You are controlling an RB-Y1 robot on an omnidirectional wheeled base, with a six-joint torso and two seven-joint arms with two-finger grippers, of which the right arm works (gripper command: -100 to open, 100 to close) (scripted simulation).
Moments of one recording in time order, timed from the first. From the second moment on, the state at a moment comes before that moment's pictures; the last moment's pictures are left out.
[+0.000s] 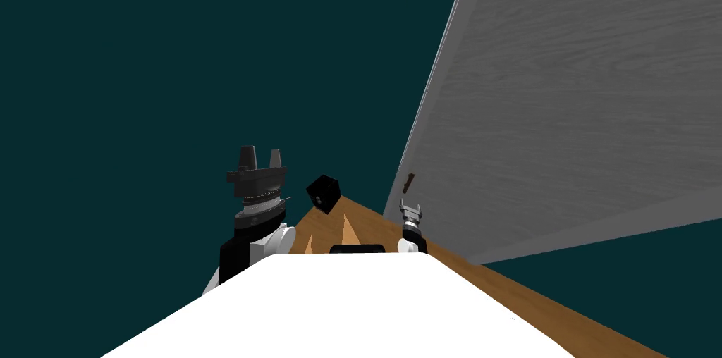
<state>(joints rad) 0.13 -0.26 0.32 -1.03 -1.03 -0.91 -0.97</state>
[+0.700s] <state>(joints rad) 0.11 -0.26 0.32 -0.95 -1.09 -0.95 -1.04</state>
